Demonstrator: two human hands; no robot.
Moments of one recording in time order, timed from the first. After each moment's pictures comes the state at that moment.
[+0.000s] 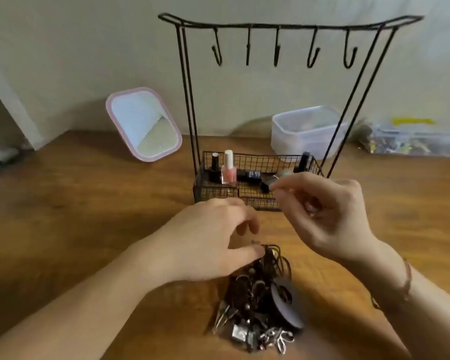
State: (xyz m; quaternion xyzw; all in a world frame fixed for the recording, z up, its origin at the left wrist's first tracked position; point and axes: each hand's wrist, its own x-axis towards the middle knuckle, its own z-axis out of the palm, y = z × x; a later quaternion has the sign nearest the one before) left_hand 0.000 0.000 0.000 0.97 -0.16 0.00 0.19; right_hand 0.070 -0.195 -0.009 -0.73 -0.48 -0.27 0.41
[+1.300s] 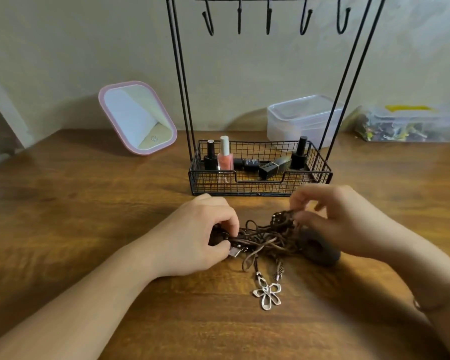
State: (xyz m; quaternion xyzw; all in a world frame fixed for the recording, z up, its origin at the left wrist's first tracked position) left_hand -0.002 0.019 -0.056 0.96 -0.16 0.04 0.22; right_hand 0.080 -0.235 -0.046 -0.89 -0.37 -0.02 0.27
